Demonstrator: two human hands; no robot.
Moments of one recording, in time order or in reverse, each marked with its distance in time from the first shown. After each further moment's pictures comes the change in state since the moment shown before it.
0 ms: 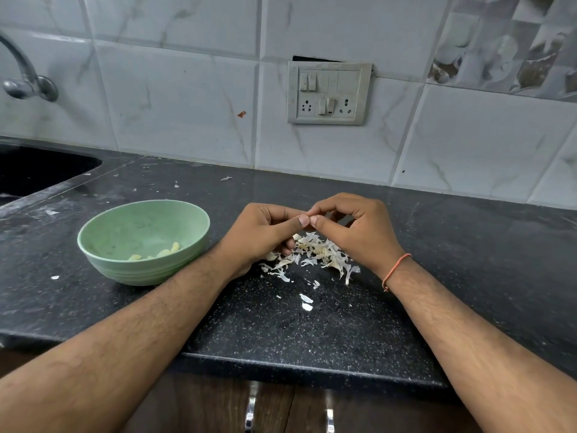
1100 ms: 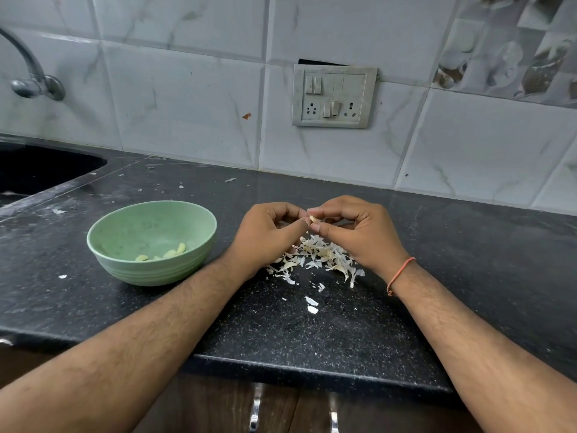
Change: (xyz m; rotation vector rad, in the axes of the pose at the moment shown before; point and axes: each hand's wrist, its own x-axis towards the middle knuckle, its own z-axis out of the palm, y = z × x) left_hand -0.005 0.008 0.007 0.209 0.204 0.095; right_hand 0.001 0.004 0.002 0.139 -0.075 0.065
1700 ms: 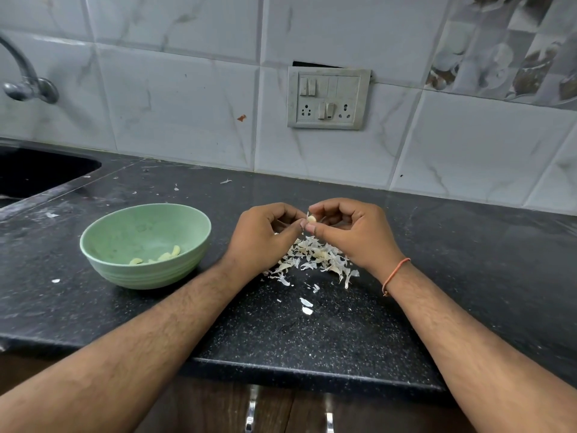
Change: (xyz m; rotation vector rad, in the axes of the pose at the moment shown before) left_hand 0.002 -0.005 0.003 0.205 0.070 0.207; right_hand -0.001 -0.004 0.000 0.069 0.050 0.126
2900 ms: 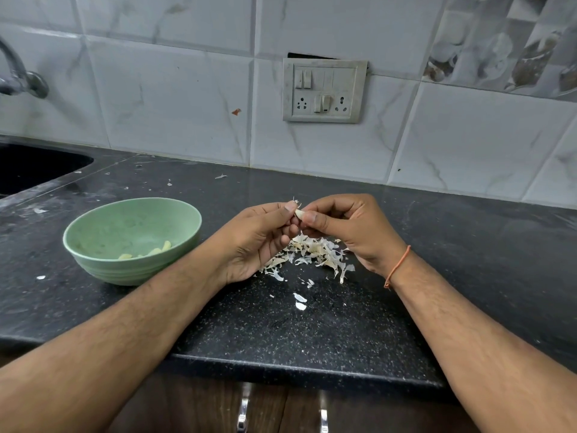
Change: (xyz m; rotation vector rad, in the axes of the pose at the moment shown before) left_hand -0.003 0.016 -0.010 -0.964 -0.288 -0.529; right_hand -0.002 -0.011 -0.005 0.408 -0.189 0.088
